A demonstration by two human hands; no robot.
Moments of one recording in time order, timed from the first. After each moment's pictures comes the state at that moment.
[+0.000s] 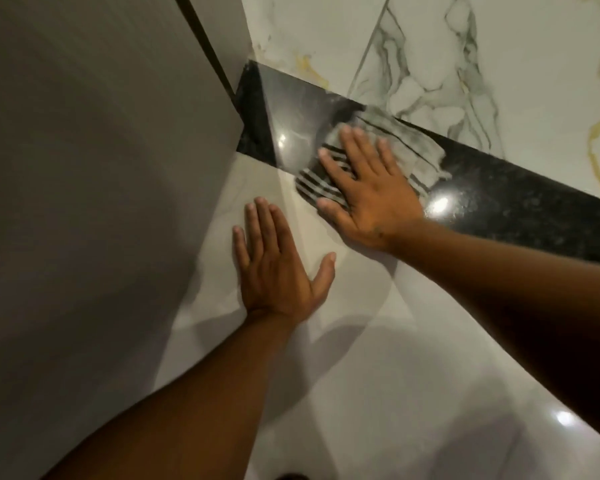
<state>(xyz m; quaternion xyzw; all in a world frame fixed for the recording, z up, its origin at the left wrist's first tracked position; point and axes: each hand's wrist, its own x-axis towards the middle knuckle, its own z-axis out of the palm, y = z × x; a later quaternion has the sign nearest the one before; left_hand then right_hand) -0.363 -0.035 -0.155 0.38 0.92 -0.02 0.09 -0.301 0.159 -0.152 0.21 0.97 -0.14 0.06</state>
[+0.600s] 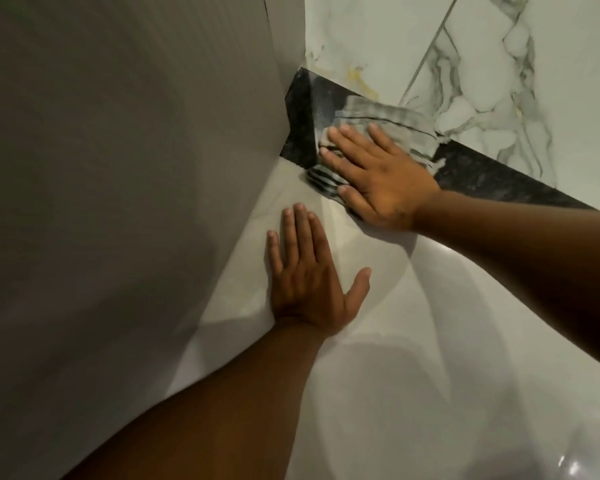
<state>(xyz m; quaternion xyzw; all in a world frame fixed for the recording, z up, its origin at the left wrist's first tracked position) -0.363 -0.036 -0.159 0.39 0.92 0.01 0.07 -0.362 0.178 -0.140 0.03 0.99 -0.10 0.11</state>
